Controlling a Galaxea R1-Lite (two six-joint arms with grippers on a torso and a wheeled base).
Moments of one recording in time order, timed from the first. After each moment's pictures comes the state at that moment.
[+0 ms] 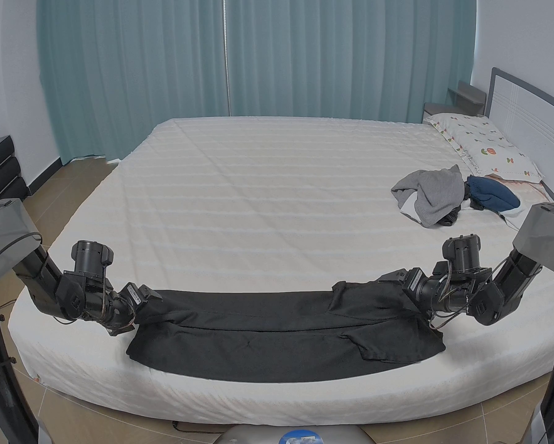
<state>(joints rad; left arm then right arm) 0.01 2.12 -0.77 -0.44 -0.19 -0.76 0.19 2.18 -0.76 -0.79 0.26 0.87</state>
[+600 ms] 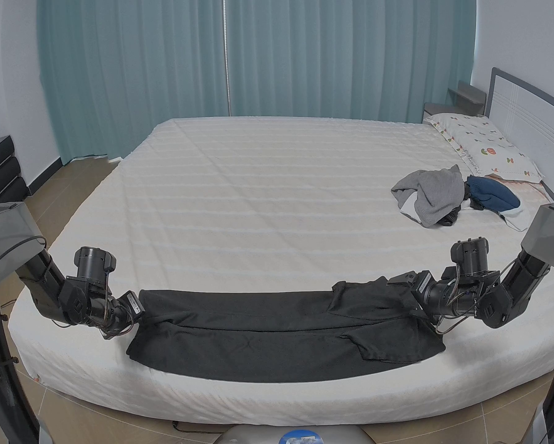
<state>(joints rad) 0.01 2.13 -0.74 -0.45 -0.07 -0.65 0.18 2.16 -0.71 -0.79 0.26 0.92</state>
